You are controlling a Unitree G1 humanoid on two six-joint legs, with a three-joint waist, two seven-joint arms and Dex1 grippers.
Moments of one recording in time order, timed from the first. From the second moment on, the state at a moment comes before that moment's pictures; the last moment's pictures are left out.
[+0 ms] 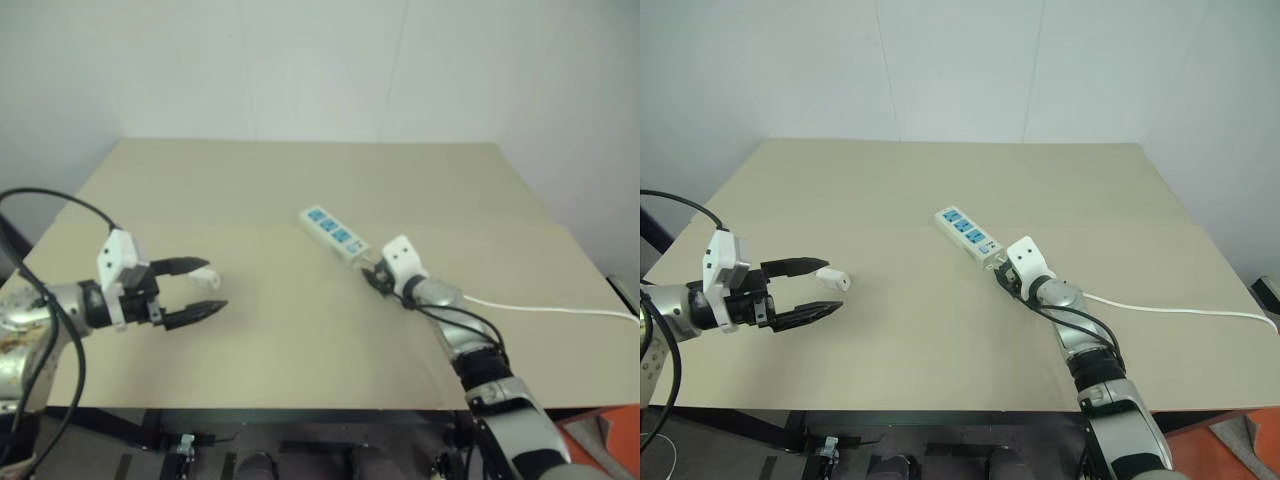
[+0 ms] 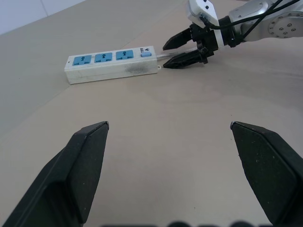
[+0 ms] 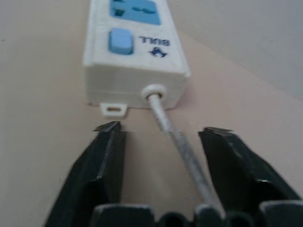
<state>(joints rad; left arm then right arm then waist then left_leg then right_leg) -0.18 0.90 0.31 -0.18 -0.59 0.44 -1.15 -0.62 -0.32 0.14 0.43 -0.04 0.22 0.41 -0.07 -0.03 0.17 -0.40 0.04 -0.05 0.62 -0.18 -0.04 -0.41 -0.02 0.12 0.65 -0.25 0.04</state>
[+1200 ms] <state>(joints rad) -0.24 0.89 0.25 -0.12 -0.58 0.41 -1.19 -0.31 -0.22 0.11 0.08 0.18 0.05 0.68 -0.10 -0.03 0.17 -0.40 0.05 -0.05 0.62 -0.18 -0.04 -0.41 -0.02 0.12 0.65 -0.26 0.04</state>
